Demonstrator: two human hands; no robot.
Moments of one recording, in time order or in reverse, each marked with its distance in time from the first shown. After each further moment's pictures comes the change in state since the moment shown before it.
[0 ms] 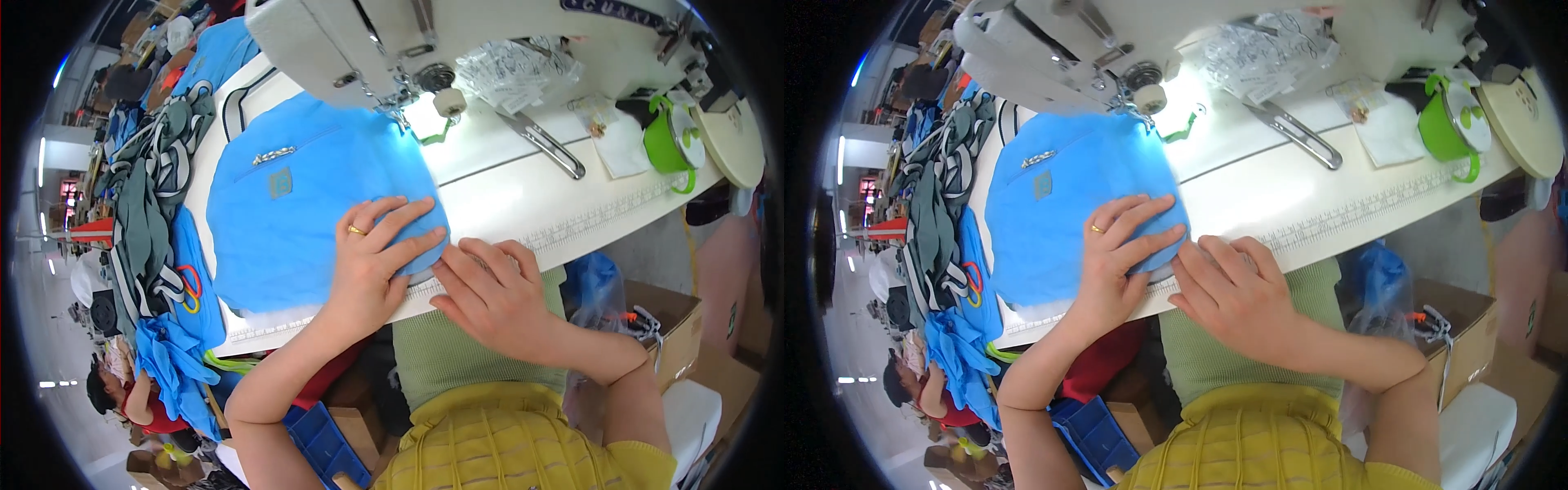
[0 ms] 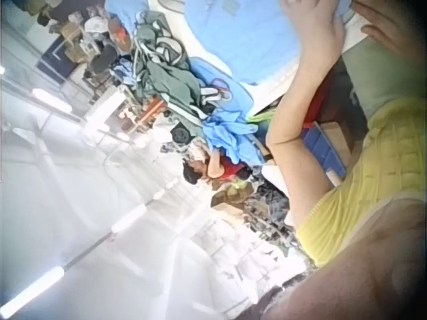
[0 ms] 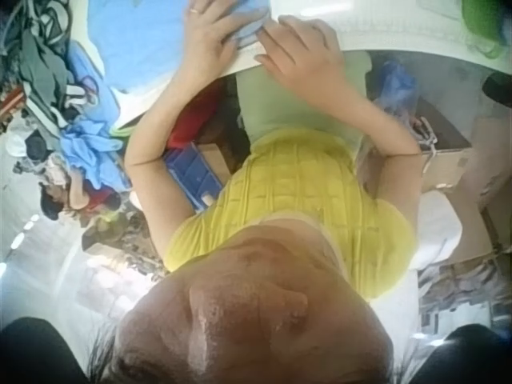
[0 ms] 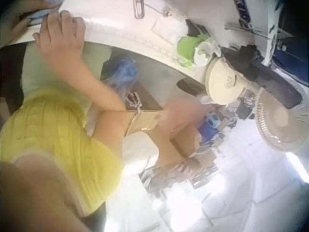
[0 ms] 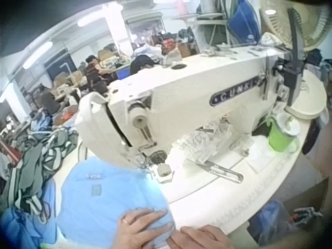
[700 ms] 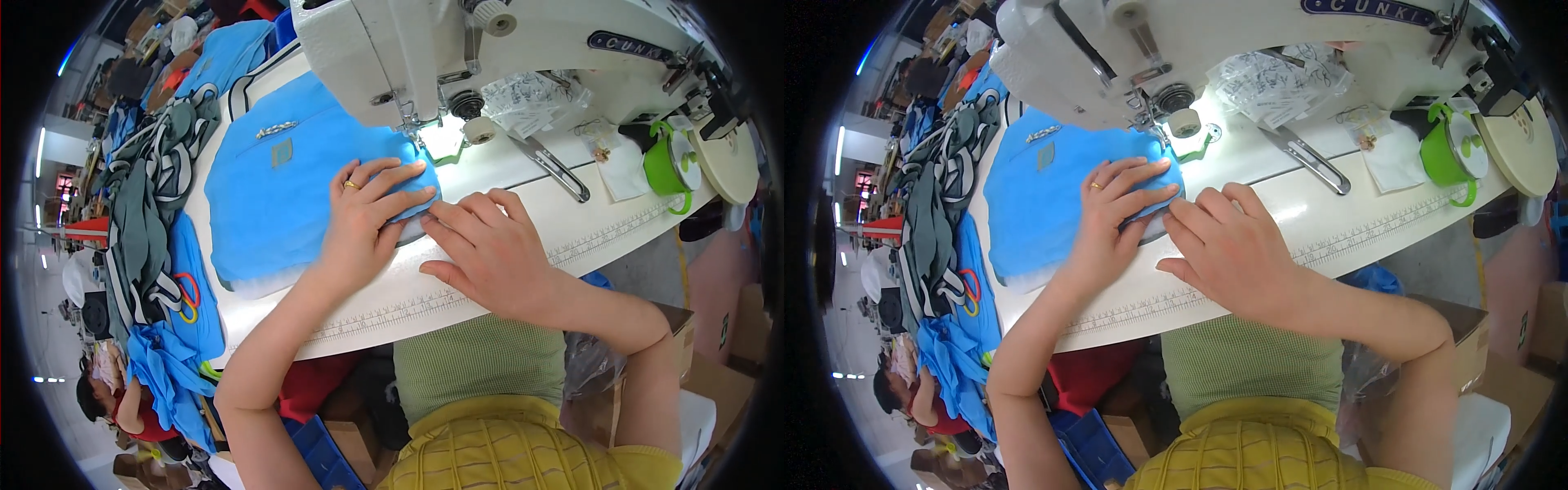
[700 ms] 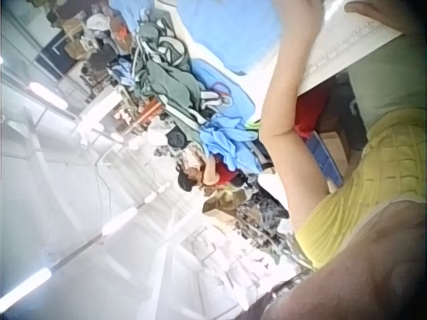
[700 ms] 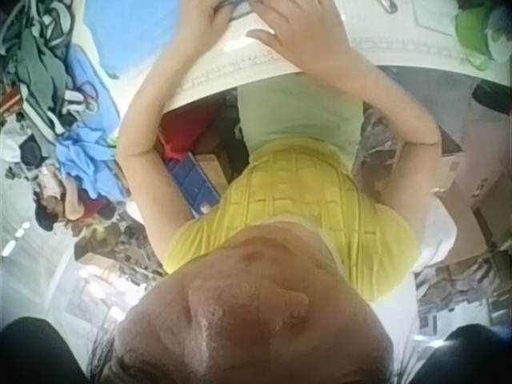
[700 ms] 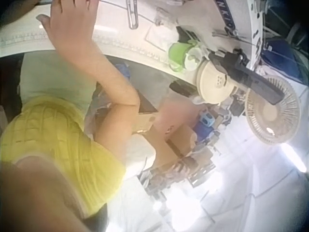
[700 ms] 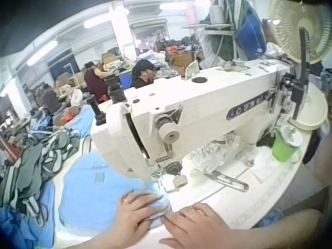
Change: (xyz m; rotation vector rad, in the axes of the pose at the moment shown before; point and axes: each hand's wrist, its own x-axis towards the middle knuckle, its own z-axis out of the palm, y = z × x) left_hand 0.039 -0.057 0.000 0.047 0.060 0.064; right_hand 0.060 0.040 0.006 0.068 -0.127 -0.083
